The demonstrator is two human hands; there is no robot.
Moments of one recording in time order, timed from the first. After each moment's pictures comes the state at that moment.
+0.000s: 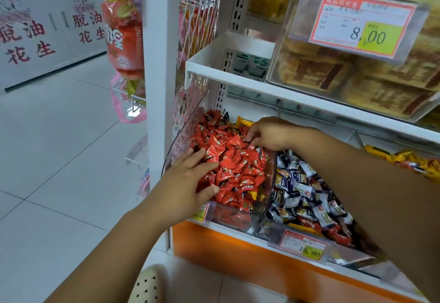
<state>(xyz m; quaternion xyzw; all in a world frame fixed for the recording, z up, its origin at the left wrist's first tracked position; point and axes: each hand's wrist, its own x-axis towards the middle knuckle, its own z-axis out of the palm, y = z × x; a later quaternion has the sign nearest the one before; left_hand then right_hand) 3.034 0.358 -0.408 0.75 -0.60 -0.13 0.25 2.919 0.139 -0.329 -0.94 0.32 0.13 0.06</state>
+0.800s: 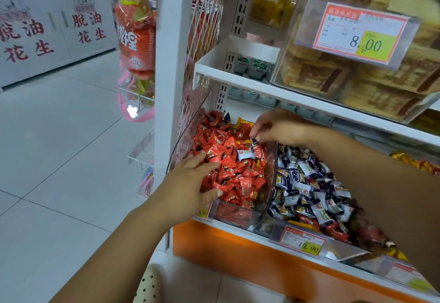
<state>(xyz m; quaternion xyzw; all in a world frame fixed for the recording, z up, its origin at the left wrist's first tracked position) 3.028 0.368 -0.394 0.76 -0.58 -0.19 0.22 2.900 0.151 -0.305 -0.91 0.33 0.01 0.24</state>
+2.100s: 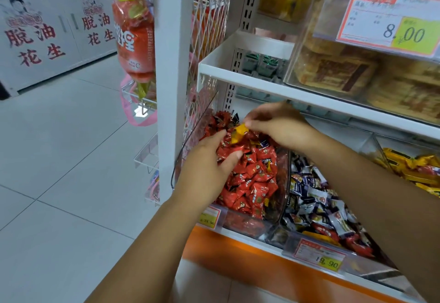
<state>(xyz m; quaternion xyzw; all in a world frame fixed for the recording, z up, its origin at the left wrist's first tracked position) 3.021 0.325 -0.381 0.75 -0.47 -0.11 0.45 2.926 0.168 -0.314 -0.89 0.32 -0.15 0.30</state>
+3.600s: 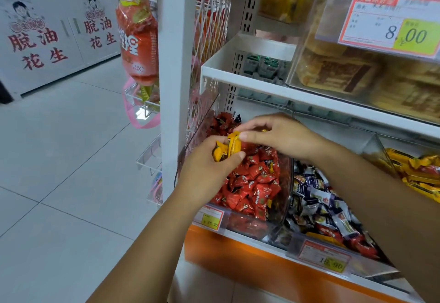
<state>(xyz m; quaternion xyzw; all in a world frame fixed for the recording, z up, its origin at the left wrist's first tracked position) 3.022 0.334 -0.369 0.69 -0.39 -0.24 0.55 2.917 0.182 -0.313 -0.89 0.26 -0.07 0.36</state>
